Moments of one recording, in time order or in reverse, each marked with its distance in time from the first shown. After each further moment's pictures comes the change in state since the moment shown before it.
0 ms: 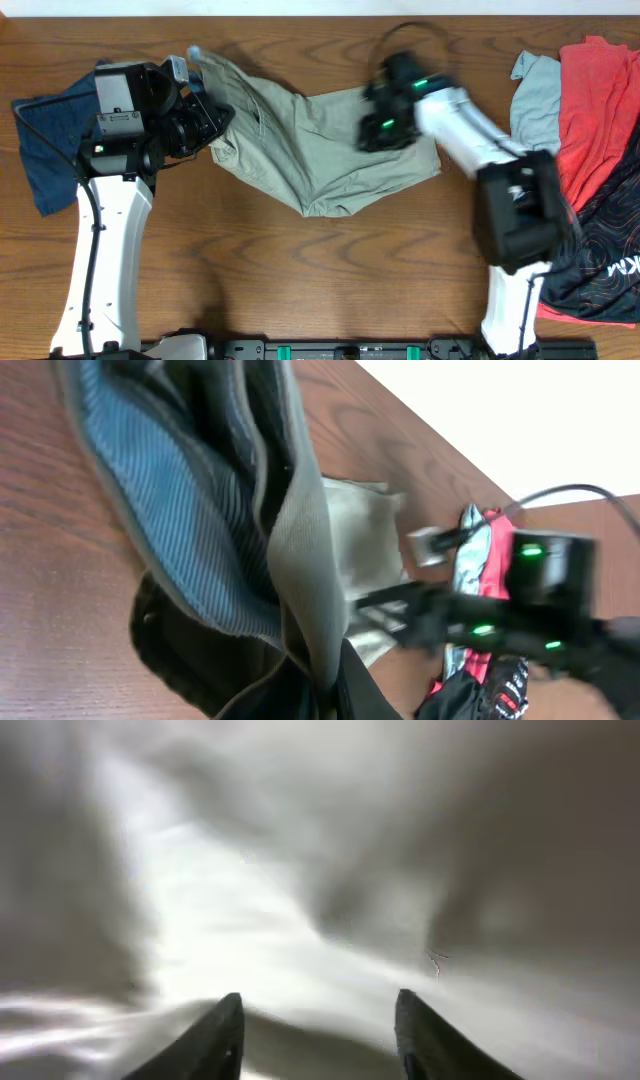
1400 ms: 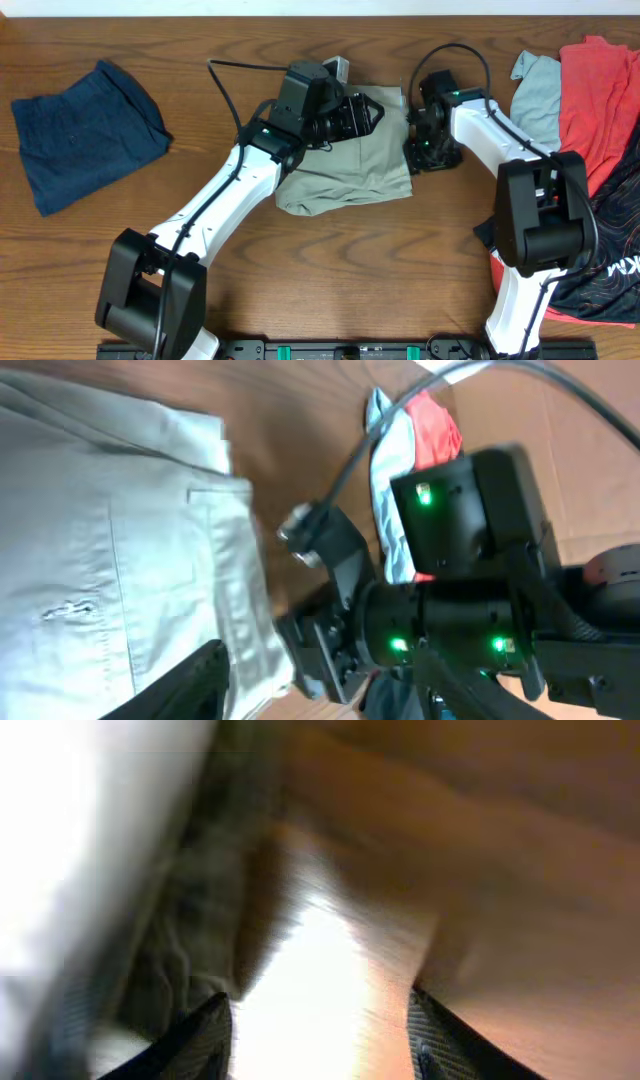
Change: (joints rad) left arm -0.556 0.328 0.010 0.524 -0.122 -0.215; right arm -0.119 -0.043 -0.181 -0.068 0.292 -0.125
